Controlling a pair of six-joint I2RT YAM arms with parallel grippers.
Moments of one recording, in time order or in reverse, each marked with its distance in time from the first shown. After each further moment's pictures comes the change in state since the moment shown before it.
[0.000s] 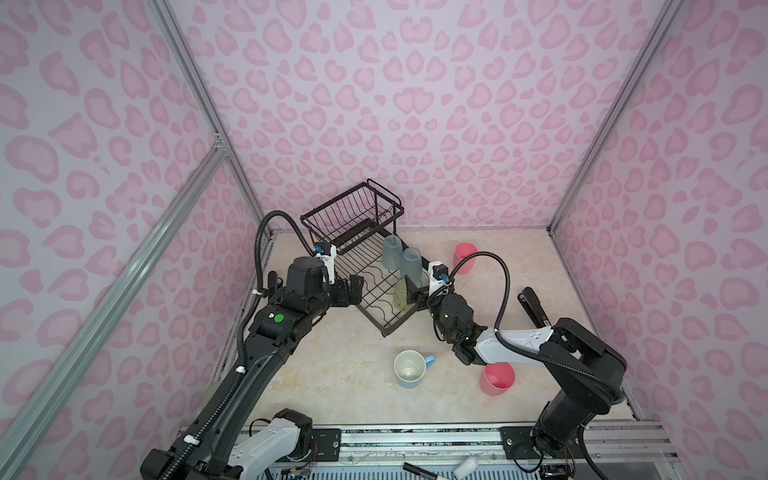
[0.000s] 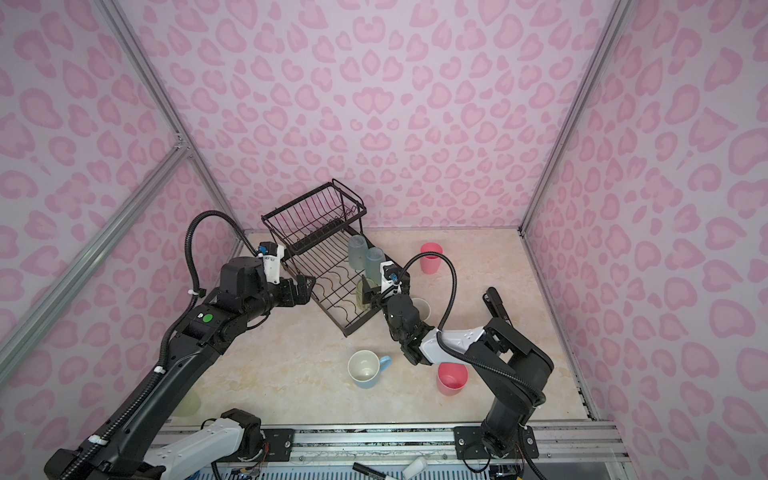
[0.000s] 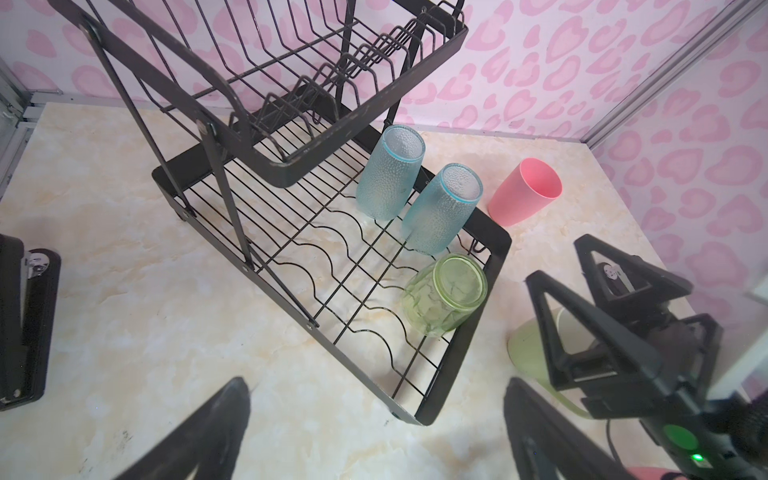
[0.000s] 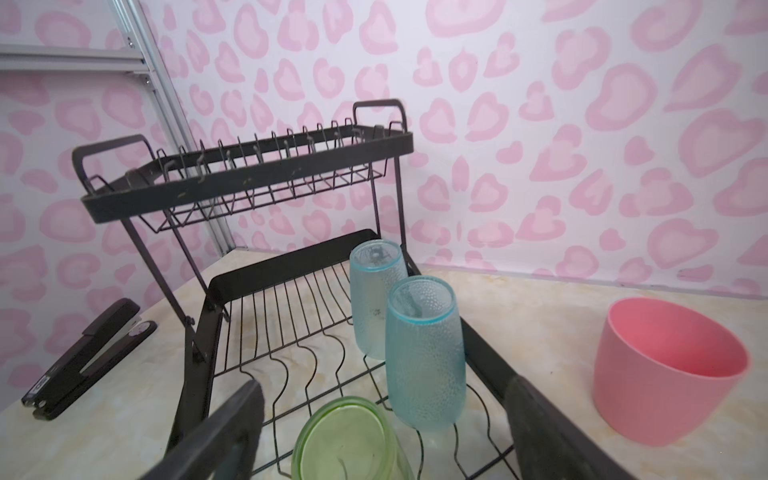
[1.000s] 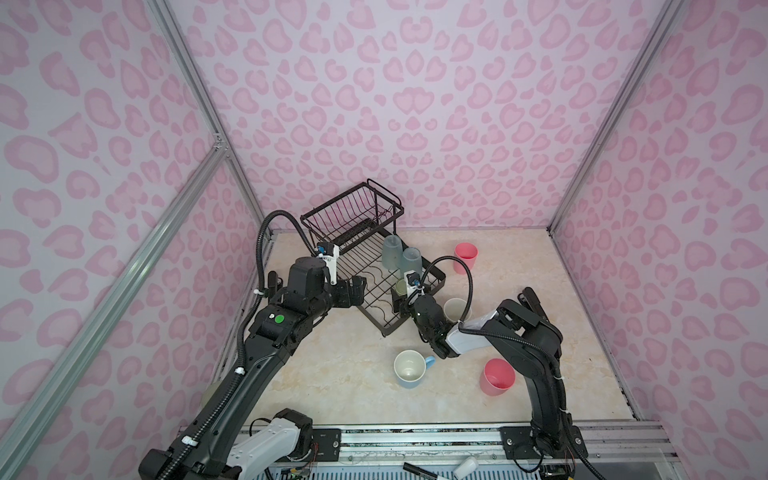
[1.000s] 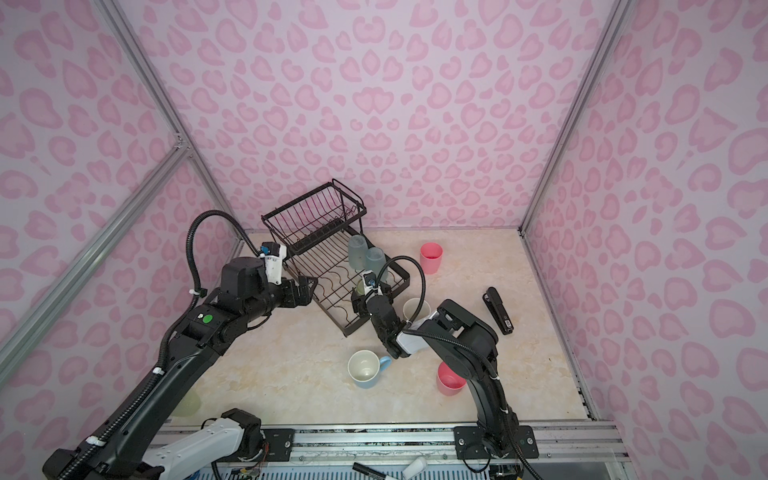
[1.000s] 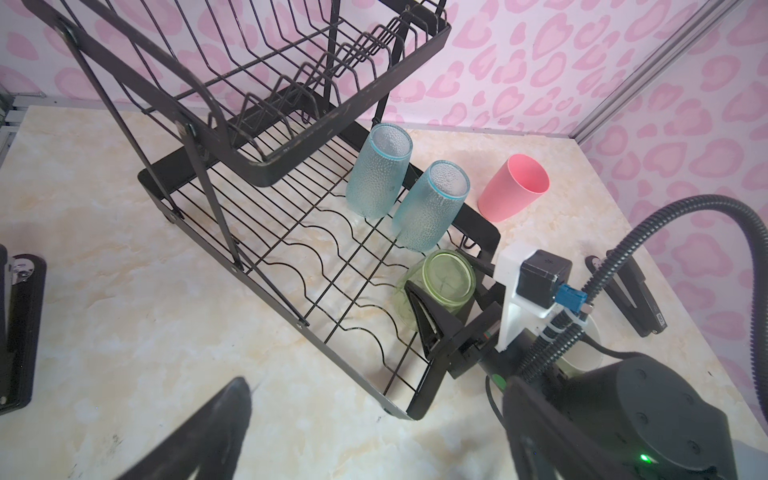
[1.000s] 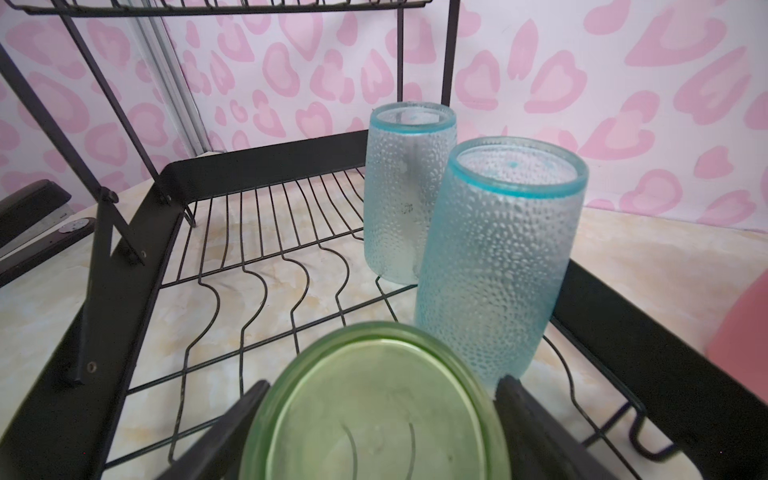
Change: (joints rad) left arm -0.022 -0.003 0.008 -0.004 0.003 -0.001; right arm -0.004 0.401 0.185 -0.002 -0.058 -0.002
